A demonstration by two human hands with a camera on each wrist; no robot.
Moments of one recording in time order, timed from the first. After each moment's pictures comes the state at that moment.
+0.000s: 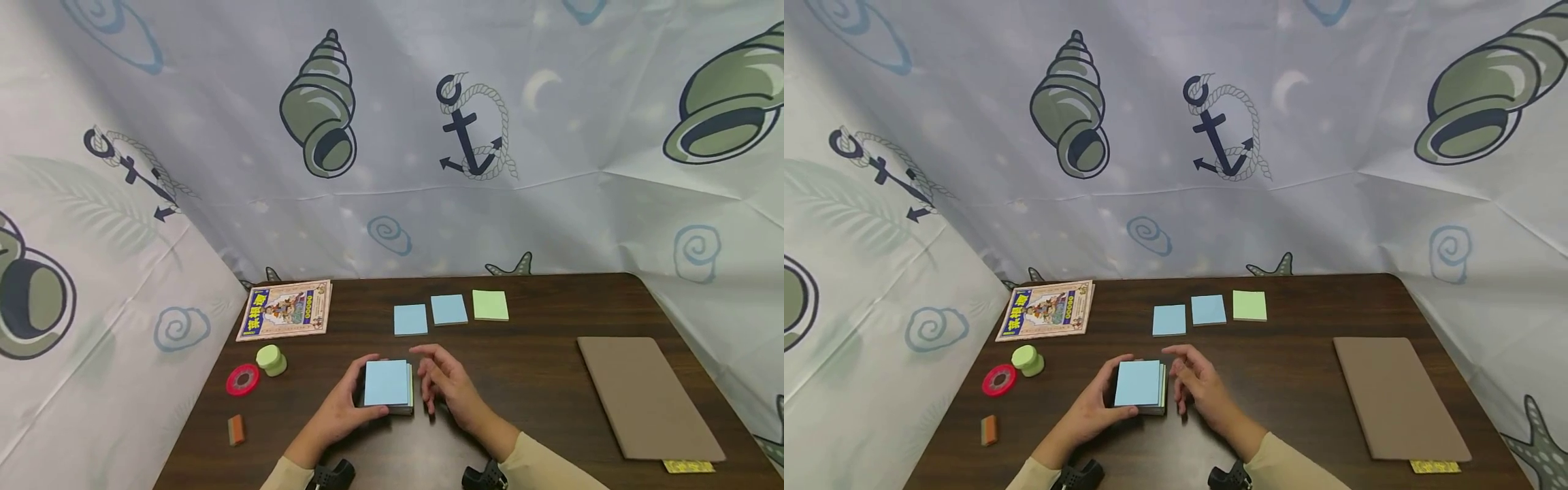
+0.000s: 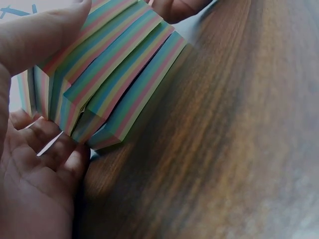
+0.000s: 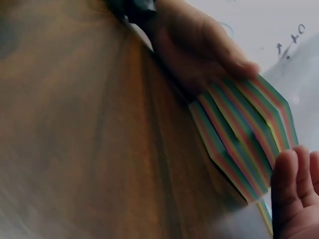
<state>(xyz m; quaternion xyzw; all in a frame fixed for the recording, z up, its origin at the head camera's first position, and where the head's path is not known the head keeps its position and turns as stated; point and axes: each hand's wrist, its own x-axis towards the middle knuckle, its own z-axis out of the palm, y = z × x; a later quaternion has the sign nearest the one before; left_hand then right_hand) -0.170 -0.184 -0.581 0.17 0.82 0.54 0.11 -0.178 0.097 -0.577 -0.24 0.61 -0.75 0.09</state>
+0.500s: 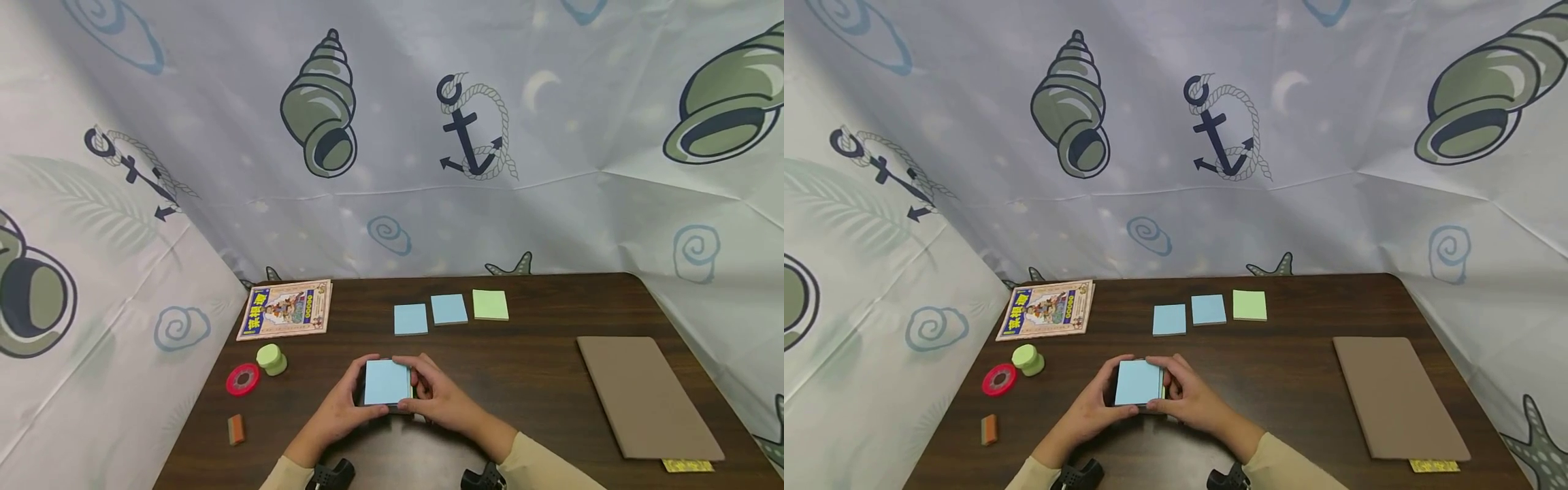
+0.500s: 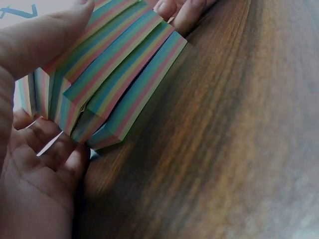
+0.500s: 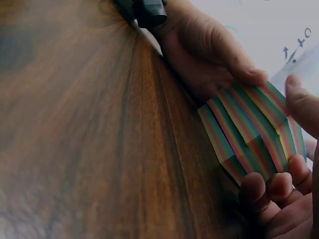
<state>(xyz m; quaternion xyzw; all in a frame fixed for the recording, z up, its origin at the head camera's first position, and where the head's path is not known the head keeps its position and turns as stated) -0.169 -0.185 -0.580 0.18 0.82 0.54 0.11 -0.175 0.087 -0.581 -0.30 0.72 -0.62 0.10</state>
